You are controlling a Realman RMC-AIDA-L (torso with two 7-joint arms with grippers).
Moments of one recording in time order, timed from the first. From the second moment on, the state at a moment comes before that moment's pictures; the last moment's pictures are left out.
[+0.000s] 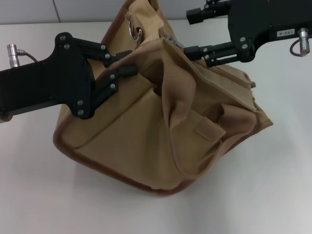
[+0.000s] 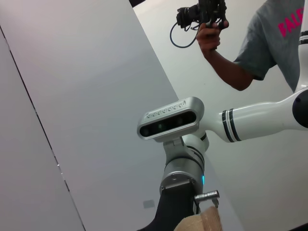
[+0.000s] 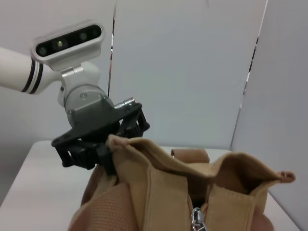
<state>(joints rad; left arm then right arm) -0.37 -2.07 1.00 0.87 1.40 1.83 -0.83 0.67 2.06 -0.88 -1.20 -1.90 -1.73 1.58</state>
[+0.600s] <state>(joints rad) -0.38 -2.07 1.00 0.87 1.40 1.83 -0.84 0.69 2.06 -0.95 -1.19 -1.94 -1.73 1.58</state>
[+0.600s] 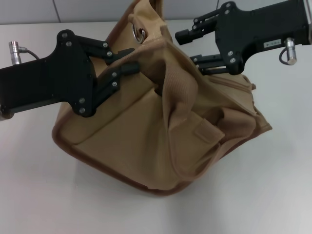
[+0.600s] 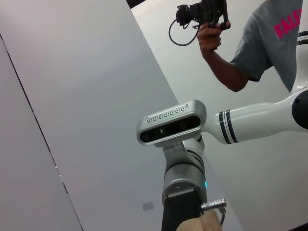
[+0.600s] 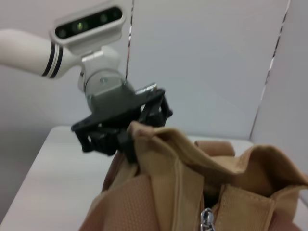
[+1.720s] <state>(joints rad) -0.40 -2.07 1.00 0.87 1.40 1.82 -0.84 0.72 2.07 -1.00 -1.20 -2.00 -1.72 1.59</state>
